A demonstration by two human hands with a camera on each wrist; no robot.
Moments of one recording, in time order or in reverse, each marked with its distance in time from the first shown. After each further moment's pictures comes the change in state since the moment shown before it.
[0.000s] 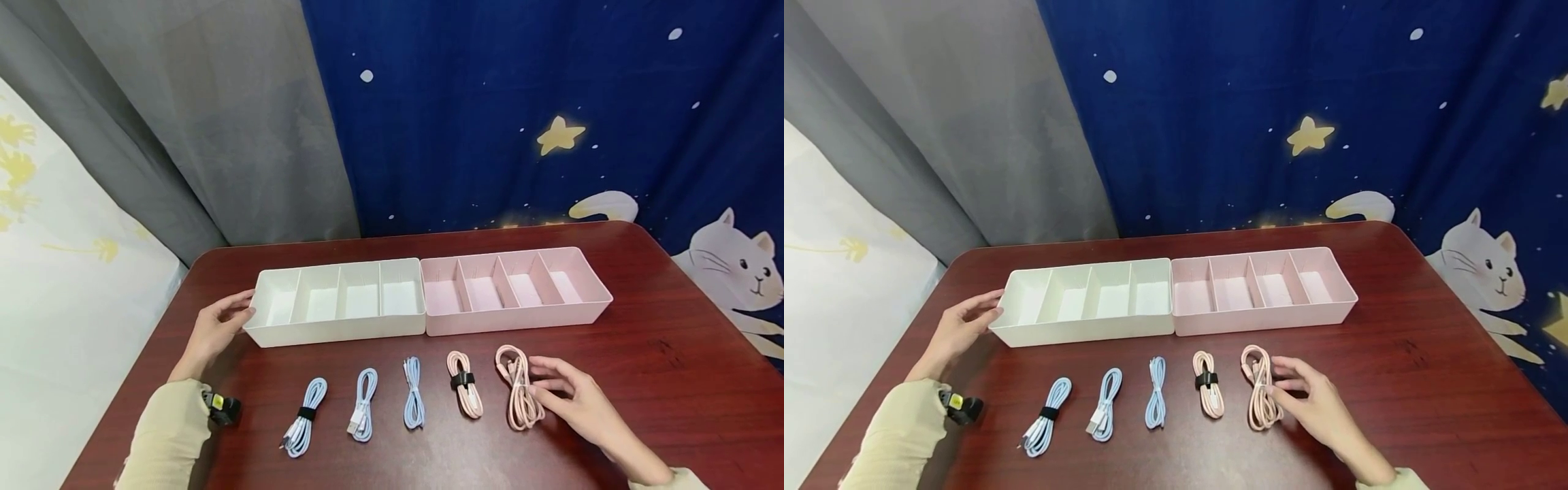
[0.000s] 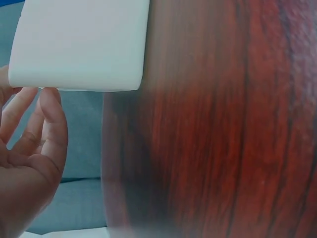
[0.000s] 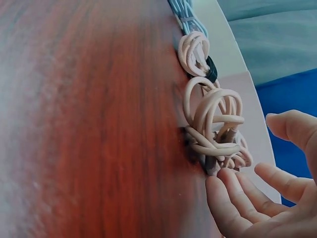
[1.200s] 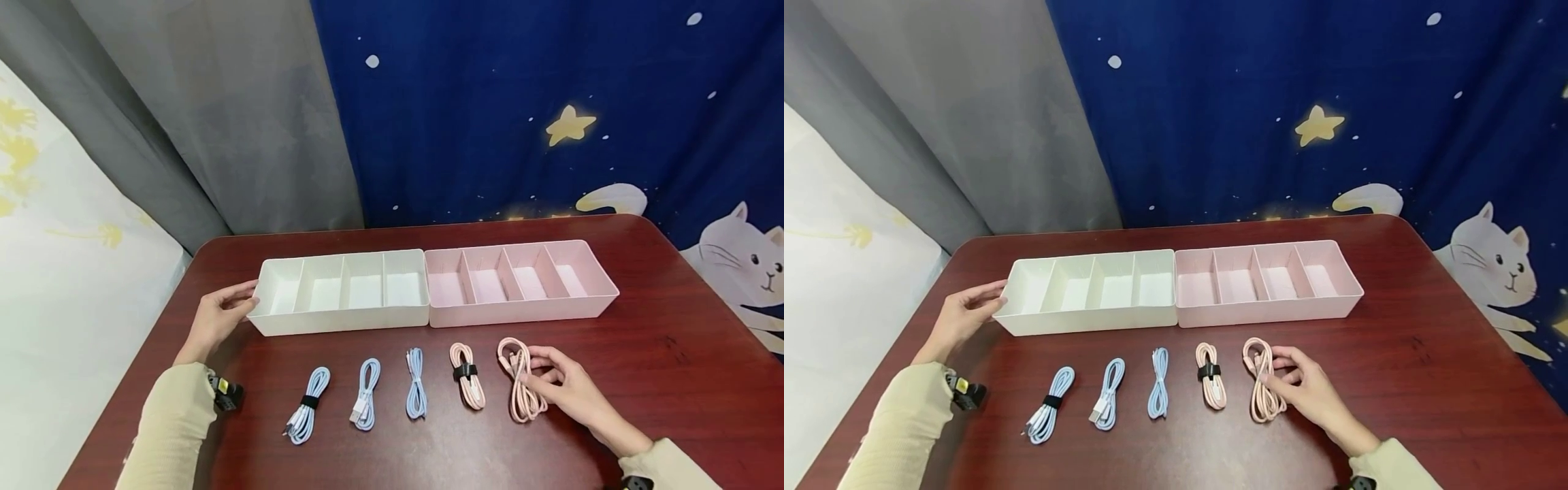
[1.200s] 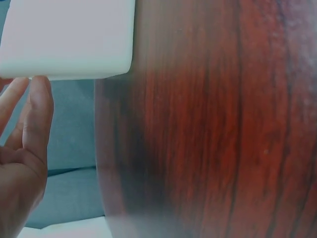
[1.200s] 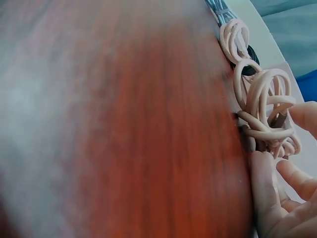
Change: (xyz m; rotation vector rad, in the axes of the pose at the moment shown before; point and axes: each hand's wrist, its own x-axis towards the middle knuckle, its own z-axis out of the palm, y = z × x) left_hand -0.003 0.016 -0.003 0.015 -0.029 -0.004; right_hand 0.014 0.016 0.007 0.063 -0.064 0.210
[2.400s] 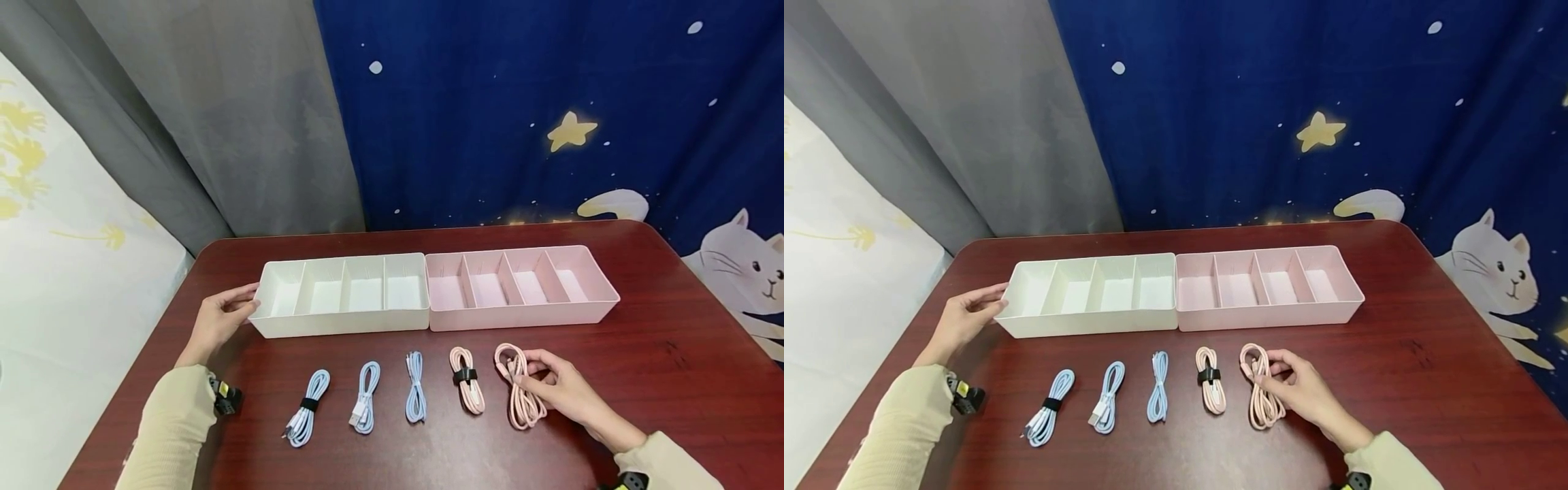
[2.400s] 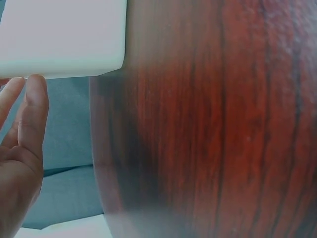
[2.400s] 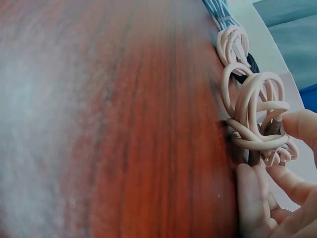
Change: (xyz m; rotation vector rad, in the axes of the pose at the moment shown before) left_hand -0.003 -0.001 0.001 0.021 0.024 0.024; right_hand 0.010 -0.007 0.000 0.003 -0.076 0.115
